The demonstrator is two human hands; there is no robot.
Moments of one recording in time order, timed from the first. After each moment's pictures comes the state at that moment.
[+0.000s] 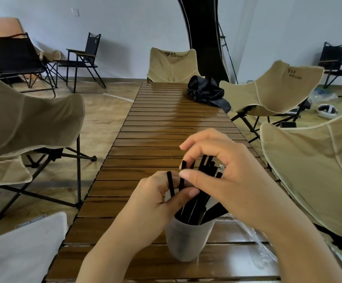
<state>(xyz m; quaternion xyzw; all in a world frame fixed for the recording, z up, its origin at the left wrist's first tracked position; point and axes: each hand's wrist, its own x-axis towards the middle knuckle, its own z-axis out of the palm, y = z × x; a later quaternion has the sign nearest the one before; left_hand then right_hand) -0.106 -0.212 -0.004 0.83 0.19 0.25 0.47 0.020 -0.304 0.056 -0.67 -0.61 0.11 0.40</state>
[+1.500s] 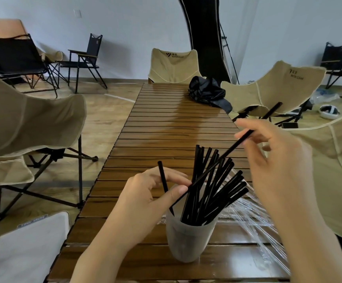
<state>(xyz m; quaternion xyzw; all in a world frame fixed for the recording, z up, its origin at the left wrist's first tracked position) -0.114 -0.200 -0.008 0.83 0.23 0.29 0.41 0.054 -0.311 0.043 -0.74 -0.45 -0.17 0.47</state>
